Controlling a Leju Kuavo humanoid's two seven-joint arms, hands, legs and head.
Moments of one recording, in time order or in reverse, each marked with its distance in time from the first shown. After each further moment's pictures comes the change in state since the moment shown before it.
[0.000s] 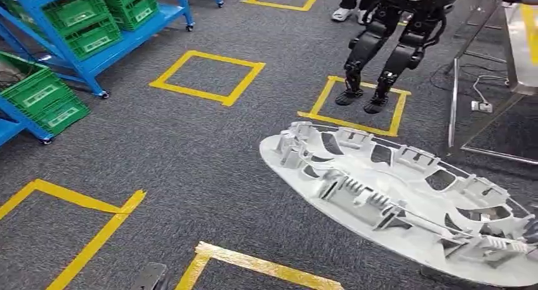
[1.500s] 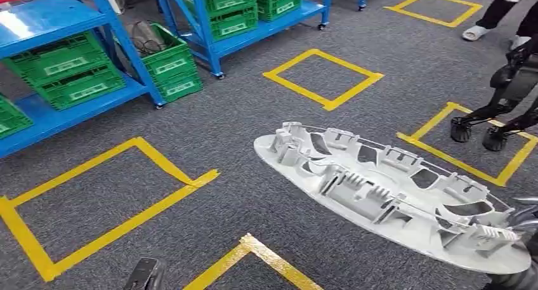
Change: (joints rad) left arm -0.029 0.027 0.002 0.004 0.045 0.006 -0.007; right arm -0.024 -0.021 0.024 0.053 -0.079 -0.002 -0.003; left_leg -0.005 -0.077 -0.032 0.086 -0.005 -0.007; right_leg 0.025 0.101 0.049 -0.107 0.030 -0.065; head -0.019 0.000
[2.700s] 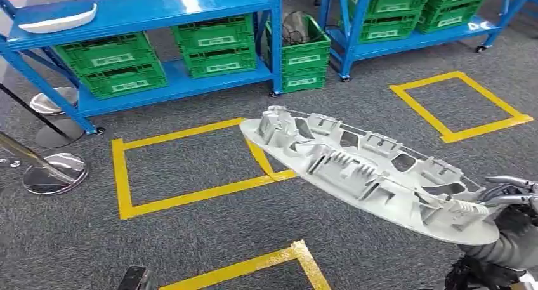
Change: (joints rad) left arm 0.034 0.014 0.035 0.009 0.059 0.010 0.030; right arm -0.147 -0.018 0.088 0.118 -0.019 -0.035 0.010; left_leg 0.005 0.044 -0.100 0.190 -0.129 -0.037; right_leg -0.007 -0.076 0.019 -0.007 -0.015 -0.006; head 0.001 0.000
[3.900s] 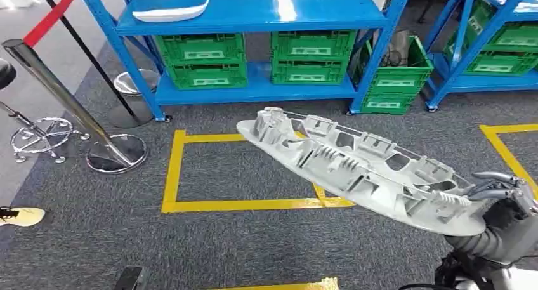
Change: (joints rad) left arm -0.011 -0.004 0.000 0.003 0.009 0.023 0.067; right arm -0.044 0.001 0.024 0.054 0.032 -0.035 0.010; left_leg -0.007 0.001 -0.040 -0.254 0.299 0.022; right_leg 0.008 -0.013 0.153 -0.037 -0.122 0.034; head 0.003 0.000
